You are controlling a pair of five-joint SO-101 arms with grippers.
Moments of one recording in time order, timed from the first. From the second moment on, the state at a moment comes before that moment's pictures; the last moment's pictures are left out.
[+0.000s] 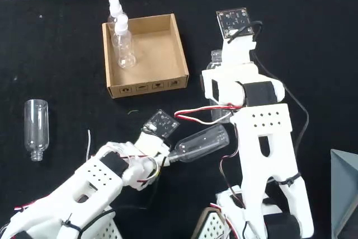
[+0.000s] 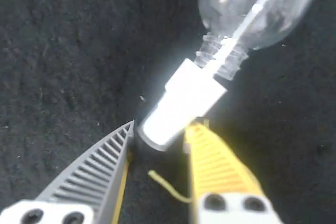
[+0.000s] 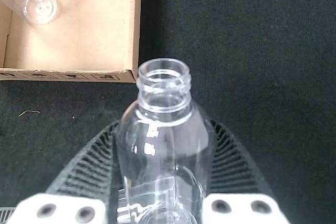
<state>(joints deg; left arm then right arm) 32.5 -46.5 77.2 45.0 -4.6 -7.6 -29.3 25.8 66.0 1.5</state>
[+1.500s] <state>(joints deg) 1.9 -46.0 69.9 51.3 -4.4 -7.6 -29.3 26.9 65.0 1.5</state>
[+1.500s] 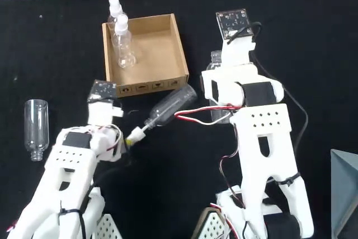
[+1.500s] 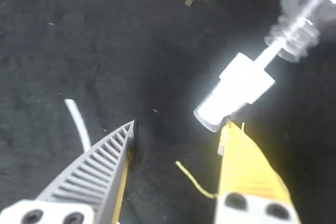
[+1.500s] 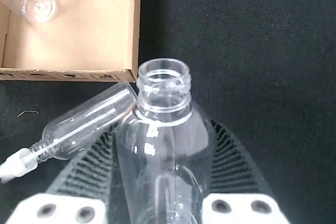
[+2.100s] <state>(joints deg) 8.7 -45.8 69.9 51.6 -1.8 -7.6 -29.3 26.9 65.0 1.5</state>
